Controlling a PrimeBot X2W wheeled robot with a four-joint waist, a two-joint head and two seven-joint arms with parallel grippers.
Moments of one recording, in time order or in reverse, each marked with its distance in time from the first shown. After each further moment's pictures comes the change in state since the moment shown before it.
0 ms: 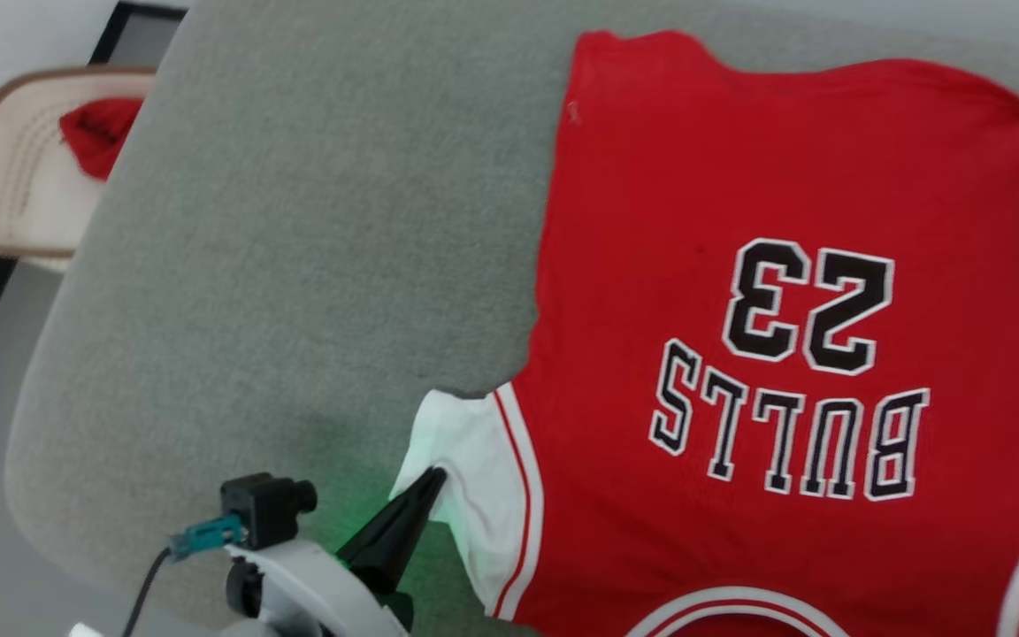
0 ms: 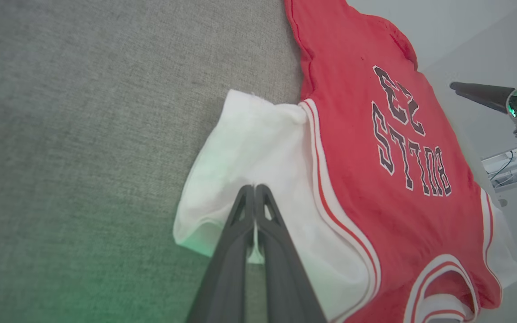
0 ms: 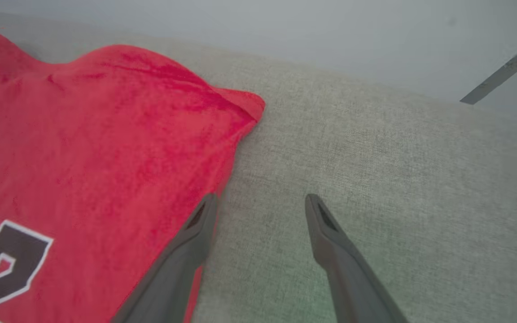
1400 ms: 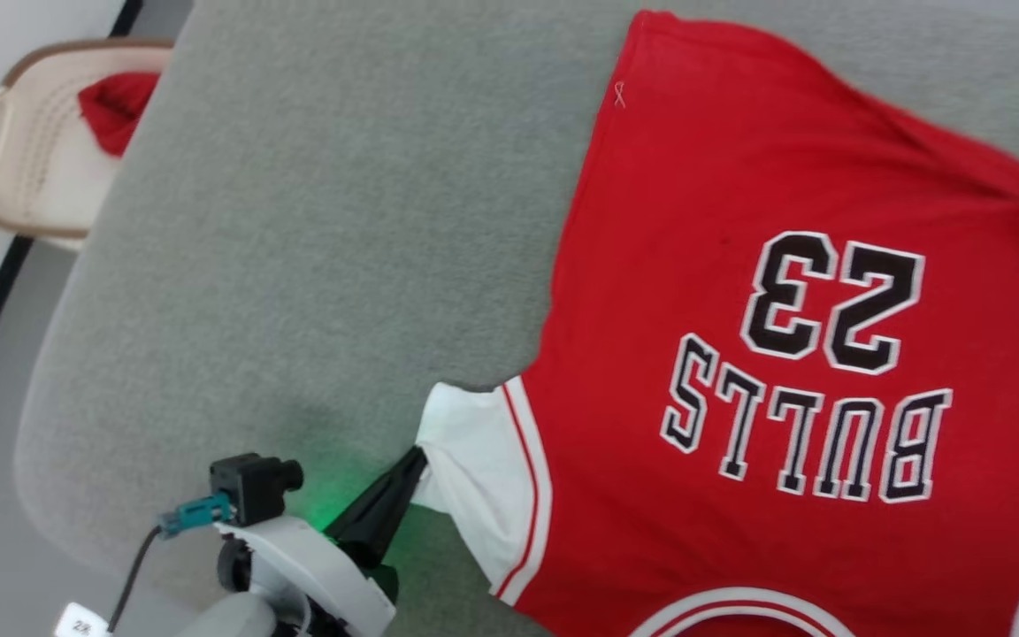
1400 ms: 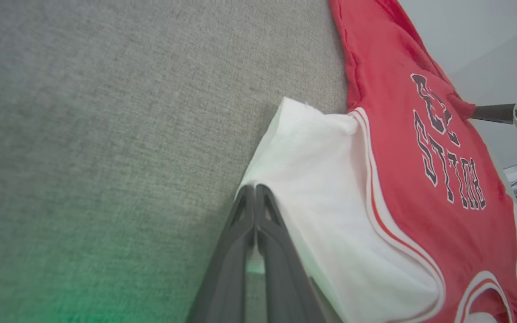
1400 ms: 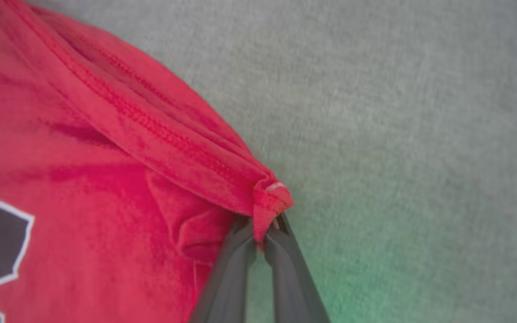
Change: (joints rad) left arm -0.098 -0.029 -0.052 0.172 -0.044 -0.058 -0.053; right arm -0.134 0.003 0.104 0.136 0.031 0.000 0.259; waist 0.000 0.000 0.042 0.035
